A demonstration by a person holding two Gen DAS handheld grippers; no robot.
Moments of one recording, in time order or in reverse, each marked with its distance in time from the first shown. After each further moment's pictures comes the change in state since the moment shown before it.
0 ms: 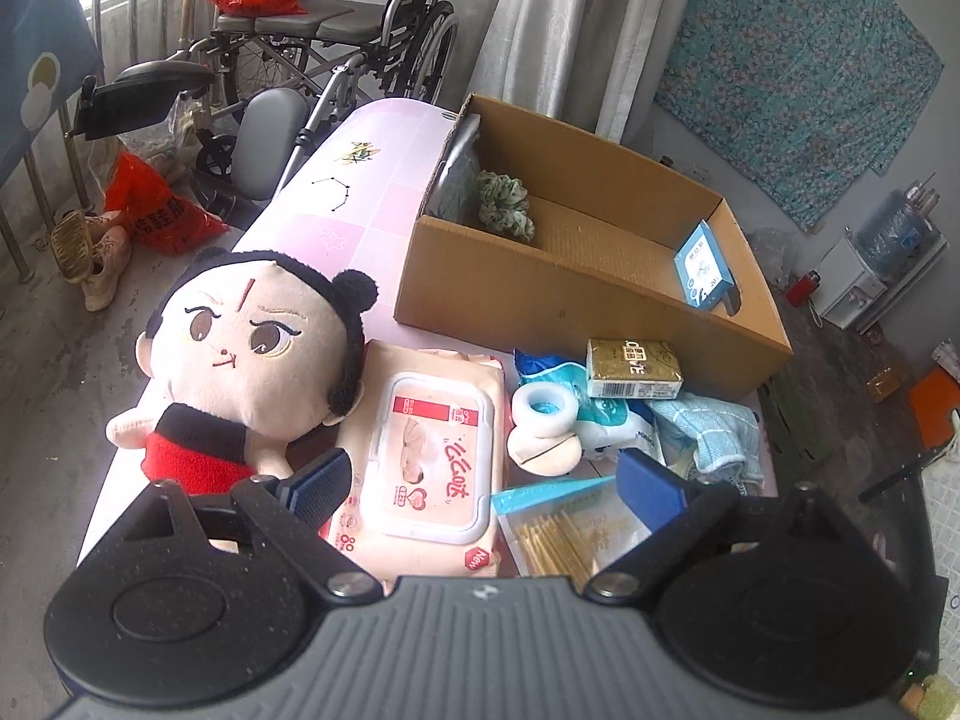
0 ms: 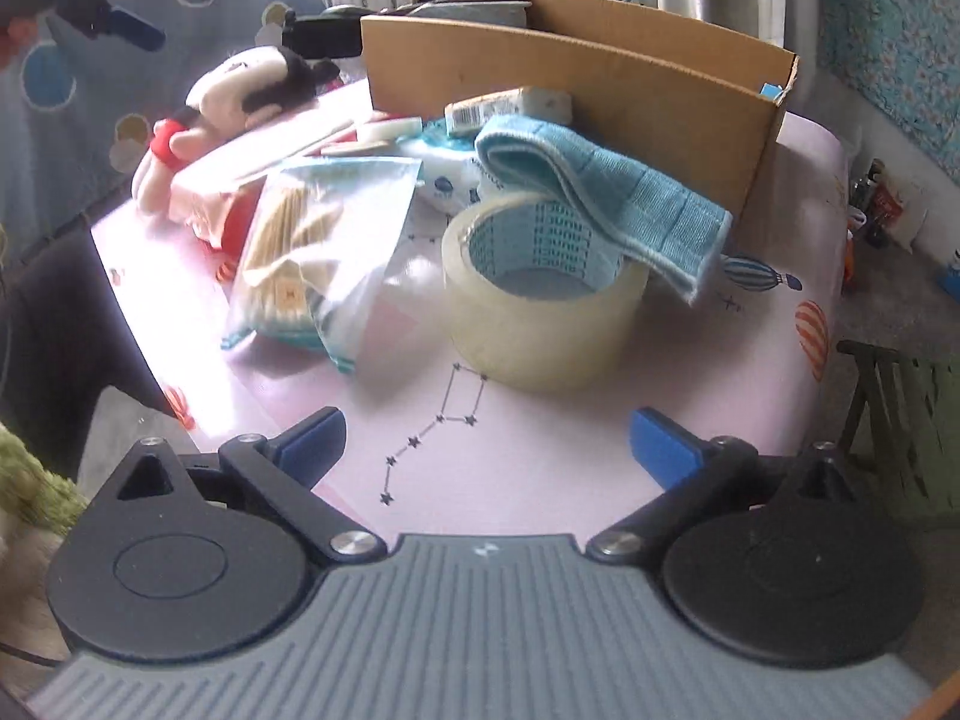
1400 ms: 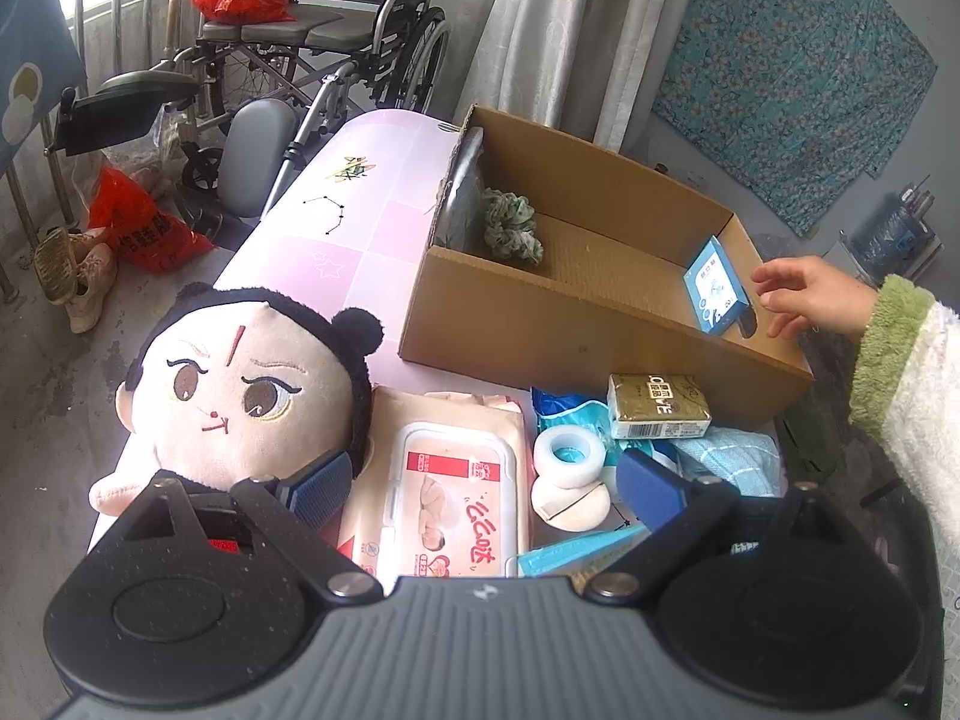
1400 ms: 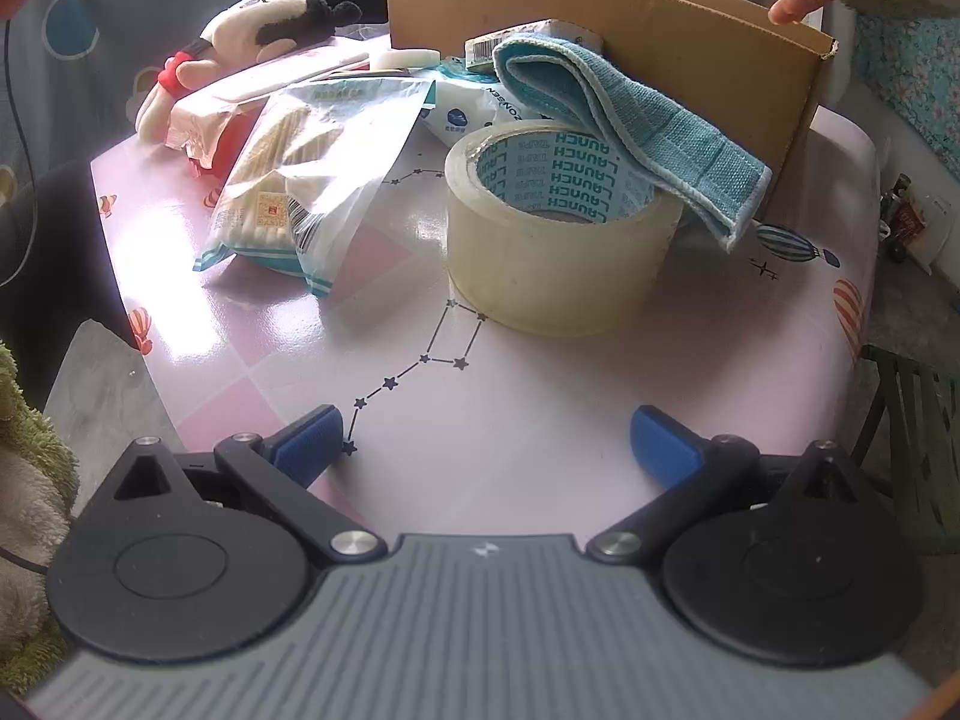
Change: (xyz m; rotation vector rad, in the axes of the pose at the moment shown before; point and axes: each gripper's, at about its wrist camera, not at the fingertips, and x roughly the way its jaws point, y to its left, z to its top) left arm 0.033 0.020 0.028 0.020 -0.014 -0.024; right arm 0.034 -0.001 -0.010 -0.068 0.019 0.026
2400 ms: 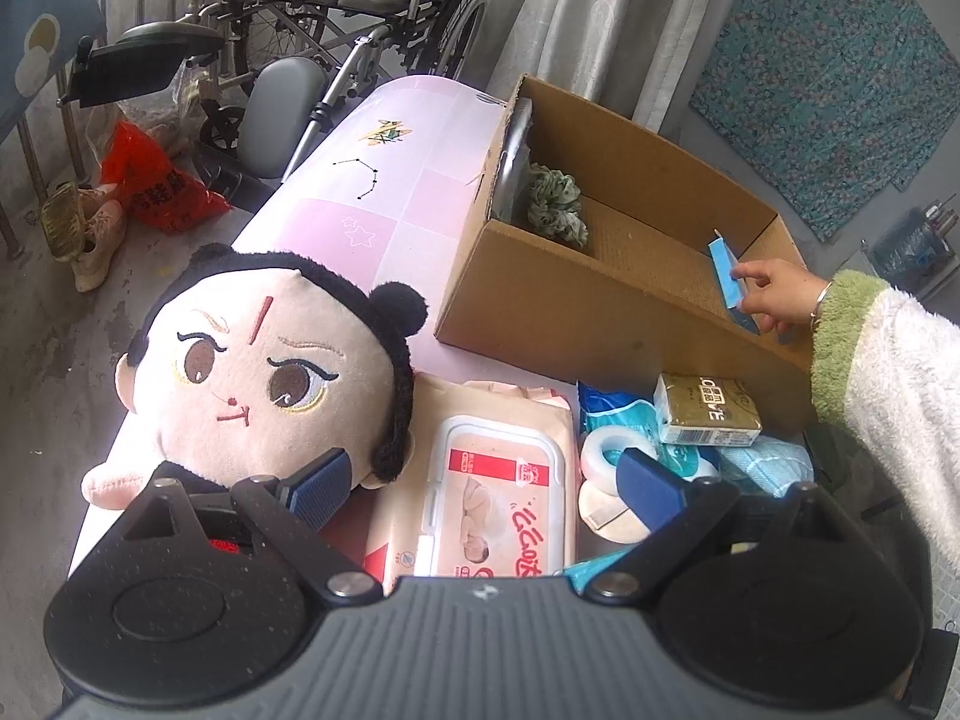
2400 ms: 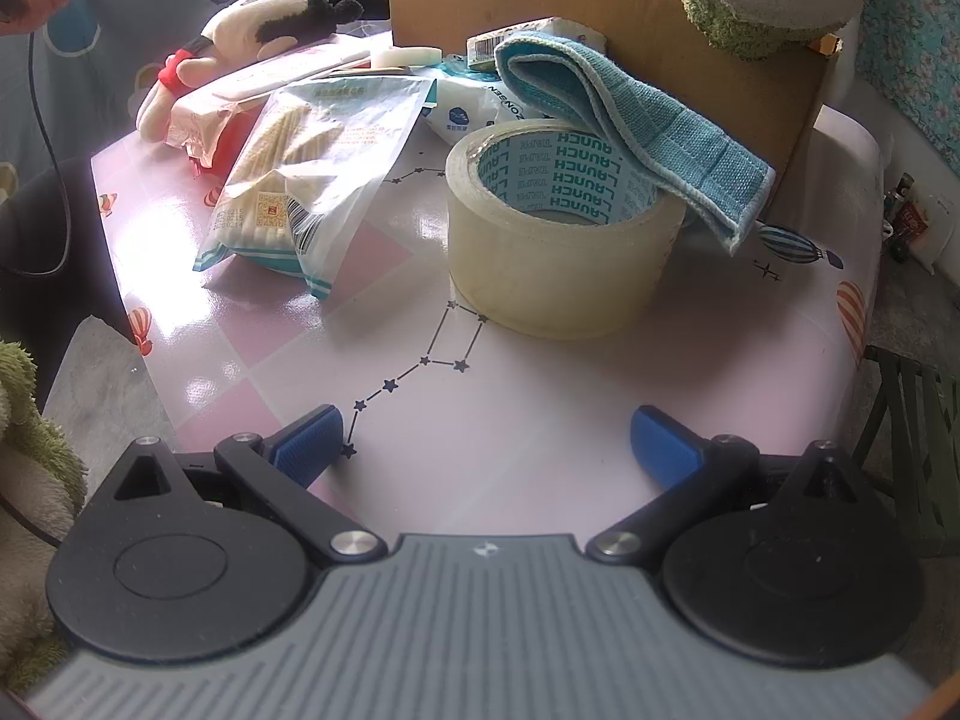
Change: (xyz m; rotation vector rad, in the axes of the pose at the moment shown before) left arm 0.028 0.028 0.005 -0.072 0.049 0.011; right arm 0.001 0.001 0.001 -0.001 0.004 0.000
